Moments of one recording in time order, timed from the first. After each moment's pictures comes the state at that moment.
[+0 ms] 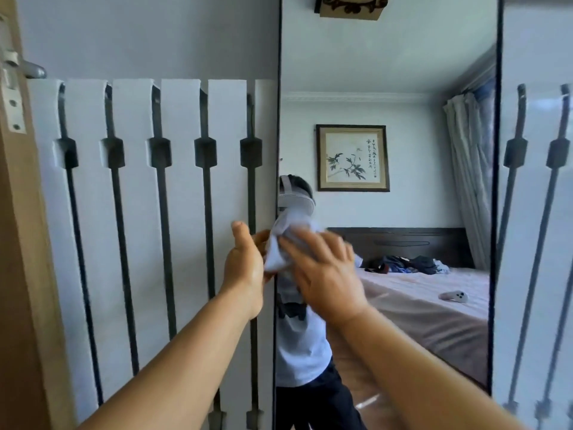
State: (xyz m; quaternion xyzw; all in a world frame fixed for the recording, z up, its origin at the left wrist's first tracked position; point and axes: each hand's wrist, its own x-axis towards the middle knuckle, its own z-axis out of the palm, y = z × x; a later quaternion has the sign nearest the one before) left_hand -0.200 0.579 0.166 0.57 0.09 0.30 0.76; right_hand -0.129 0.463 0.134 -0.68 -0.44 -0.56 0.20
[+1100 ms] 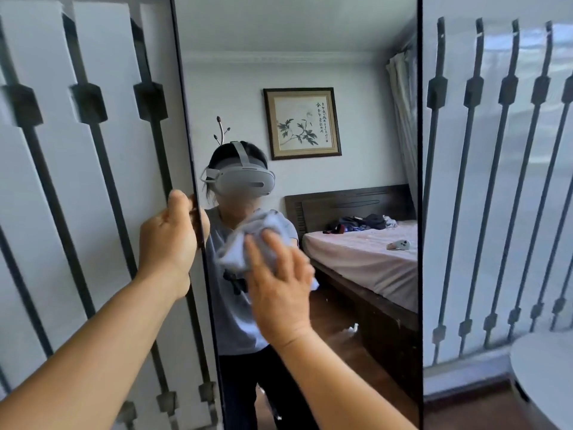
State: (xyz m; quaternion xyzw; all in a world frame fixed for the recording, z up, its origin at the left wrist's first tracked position) left_hand -0.193 0.570 0.153 0.66 0.10 0.40 0.62; right_hand -0.132 0.458 0.045 -0.74 -0.27 -0.54 0.30
